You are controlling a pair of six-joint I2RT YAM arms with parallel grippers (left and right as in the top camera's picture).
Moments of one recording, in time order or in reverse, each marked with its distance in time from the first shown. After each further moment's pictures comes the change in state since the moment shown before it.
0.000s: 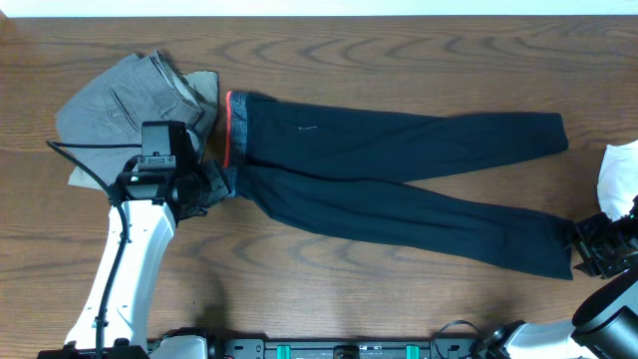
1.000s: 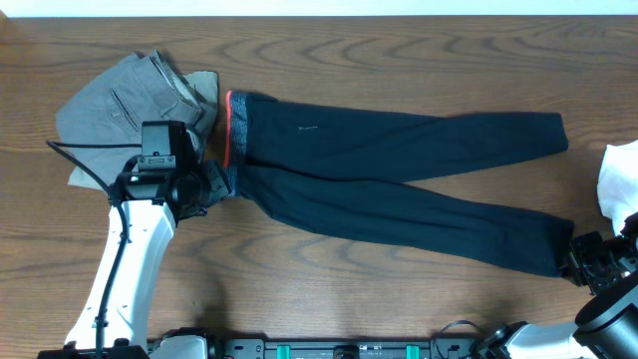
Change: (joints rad) left arm 0.000 0.000 0.000 0.002 0.000 0.000; right arm -0.065 0.000 -0.117 0.101 -0.019 0.005
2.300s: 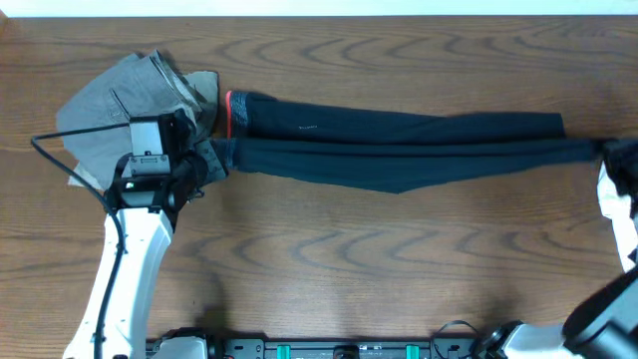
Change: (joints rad) left arm 0.006 -0.034 0.001 0.234 0.030 0.049; right arm 0.160 -0.026 0.153 0.731 -0.407 0.236
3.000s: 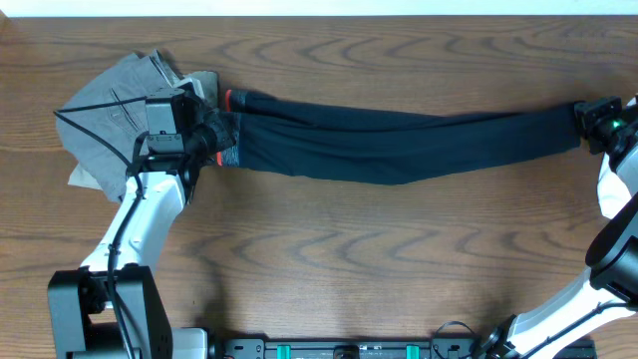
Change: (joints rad) left arm 0.000 0.257 0.000 0.408 0.046 -0.028; right arm 0.108 0.369 0.241 0.128 -0.061 0.076
